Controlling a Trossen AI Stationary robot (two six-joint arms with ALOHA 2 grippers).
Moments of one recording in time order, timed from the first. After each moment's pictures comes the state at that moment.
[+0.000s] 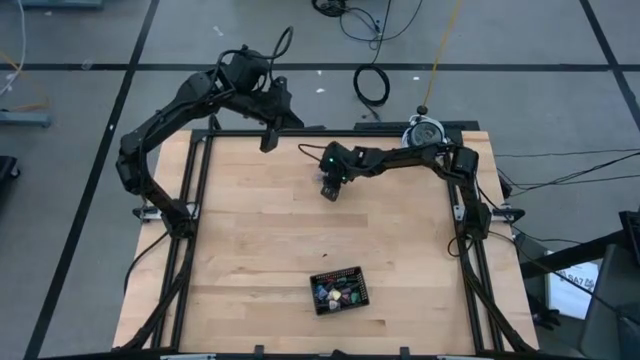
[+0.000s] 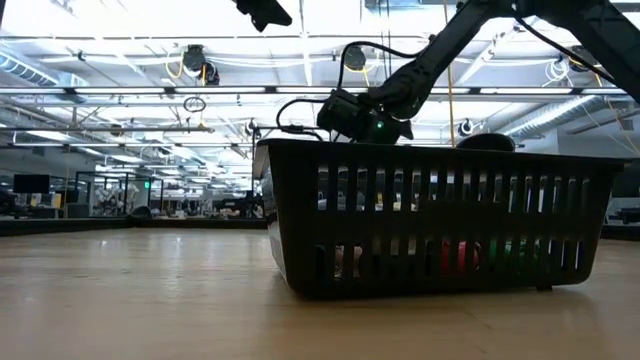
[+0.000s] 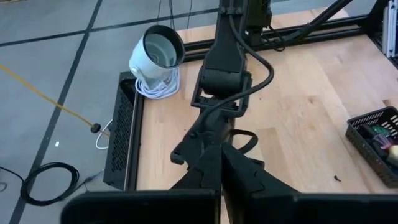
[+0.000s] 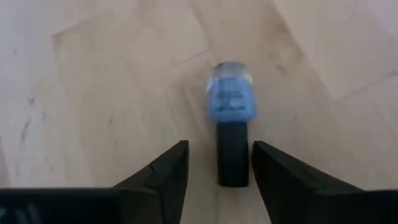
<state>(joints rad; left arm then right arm) 0.58 1.60 1.92 -0.99 0.47 0.53 -0.39 2.06 1.30 -0.18 -0.07 0.07</state>
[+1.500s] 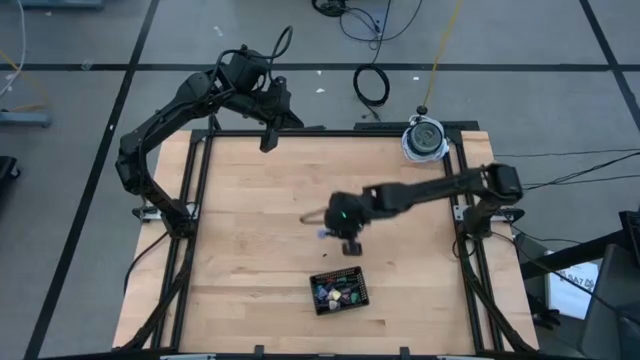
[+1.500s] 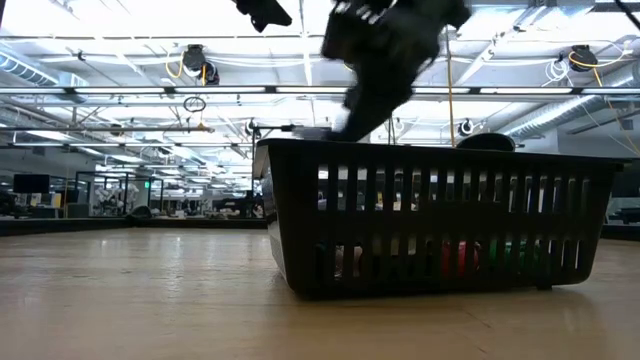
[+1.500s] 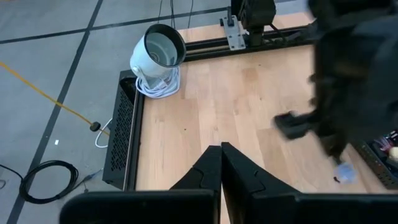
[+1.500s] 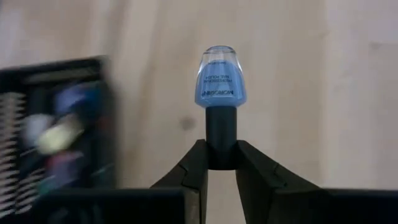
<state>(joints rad) 0.58 1.60 1.92 -0.99 0.47 0.52 0.02 1.74 1.28 -0.49 -0.14 -0.02</state>
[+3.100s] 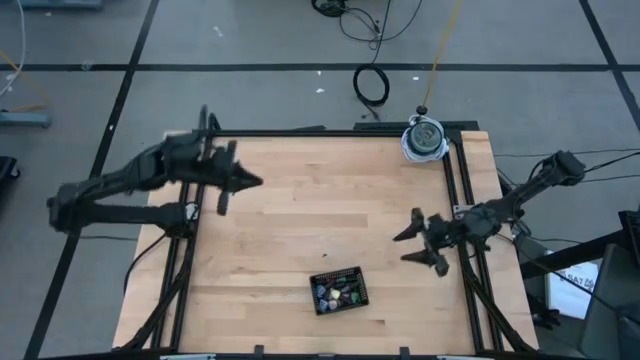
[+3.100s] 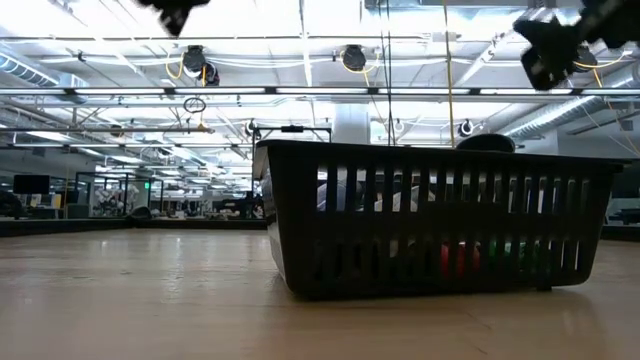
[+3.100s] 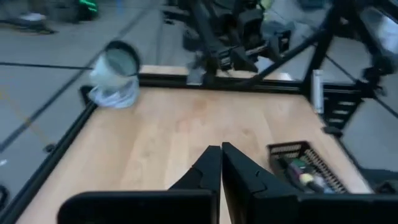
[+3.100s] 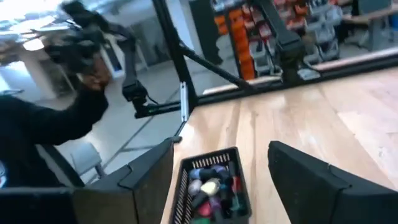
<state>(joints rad) 0.29 0.82 0.92 -0.41 0.33 0.06 0.53 0.65 0.24 0.38 0.25 0.36</state>
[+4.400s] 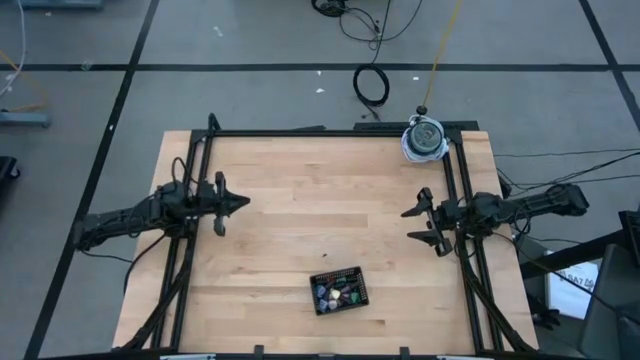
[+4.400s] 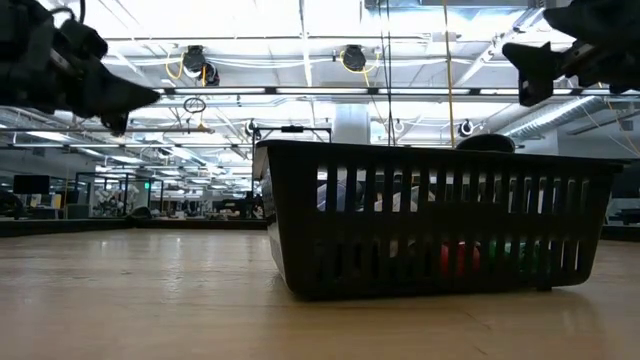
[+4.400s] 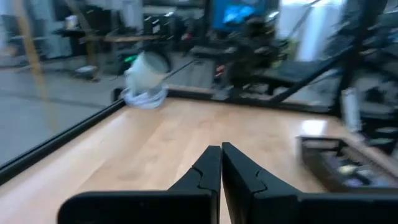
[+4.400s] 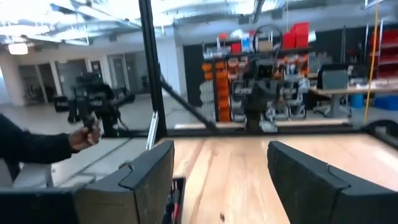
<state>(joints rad) 0.21 0.02 0.03 -0.01 0.12 -0.06 0.18 0.22 0.02 0.39 -0.03 0.10</state>
